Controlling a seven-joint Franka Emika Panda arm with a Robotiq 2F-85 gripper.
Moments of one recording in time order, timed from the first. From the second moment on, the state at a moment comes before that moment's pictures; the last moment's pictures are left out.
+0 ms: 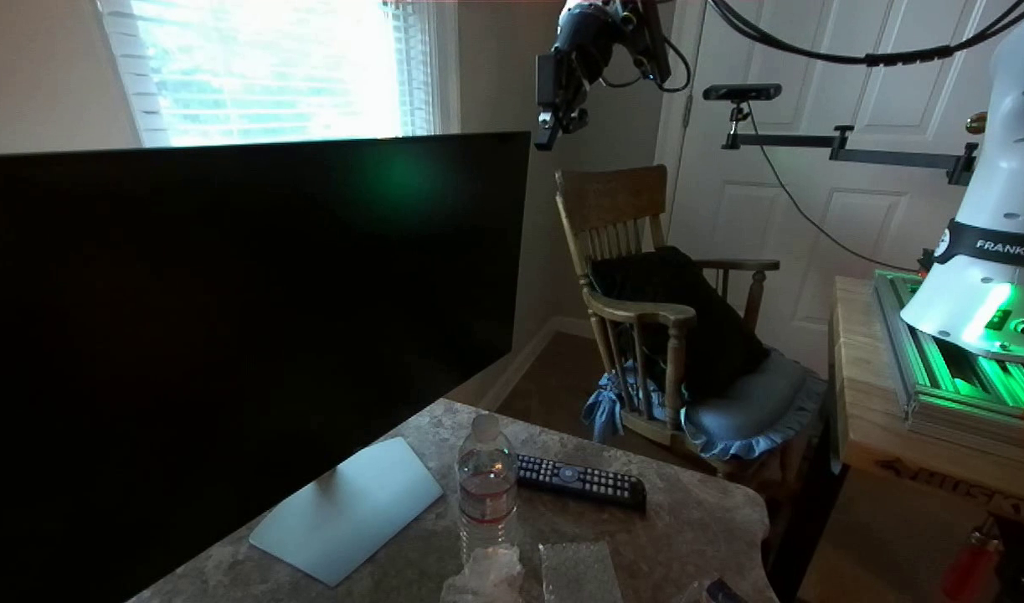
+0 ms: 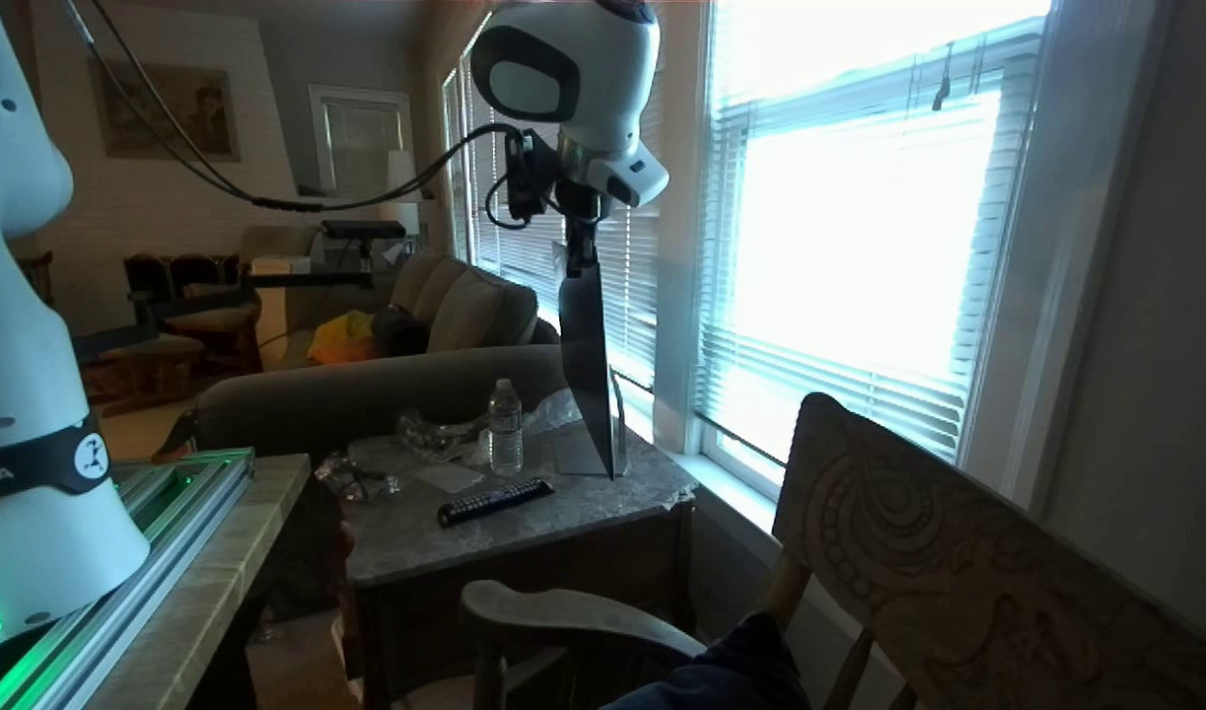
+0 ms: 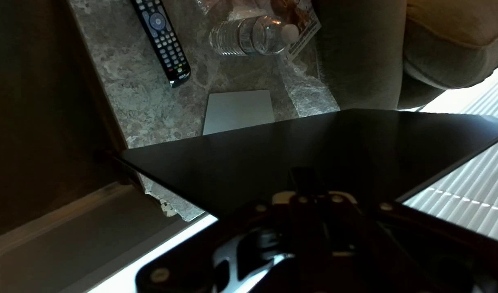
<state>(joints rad) 0.16 0.06 0.09 -2.21 0.86 2.27 -0.26</state>
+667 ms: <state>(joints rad) 0.15 0.10 0.10 -2.15 0.86 2.29 -0.27</state>
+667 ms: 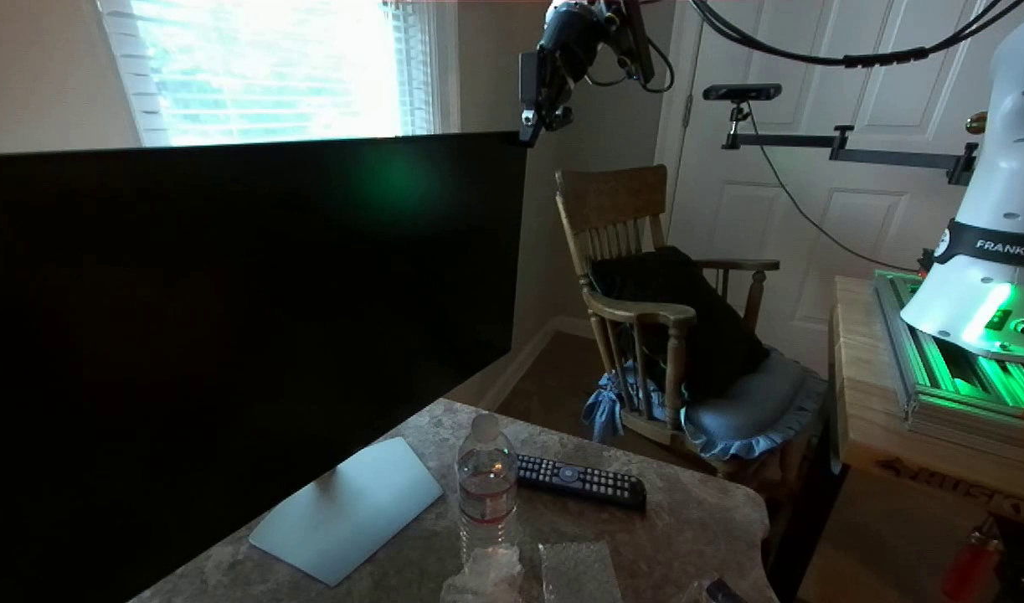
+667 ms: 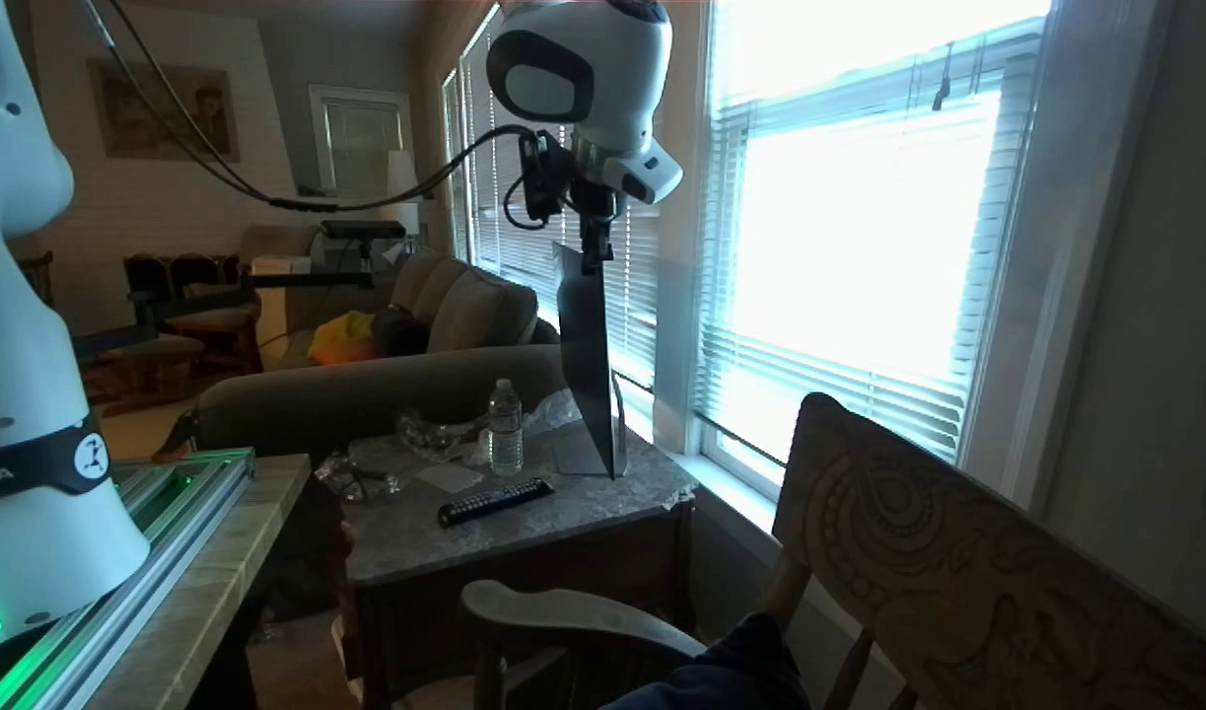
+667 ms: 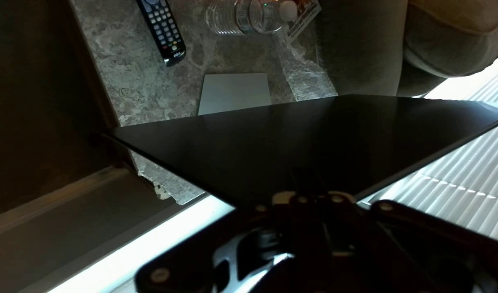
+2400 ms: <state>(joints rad) 0.15 0.10 0.16 -2.14 0.63 2.40 -0.27</state>
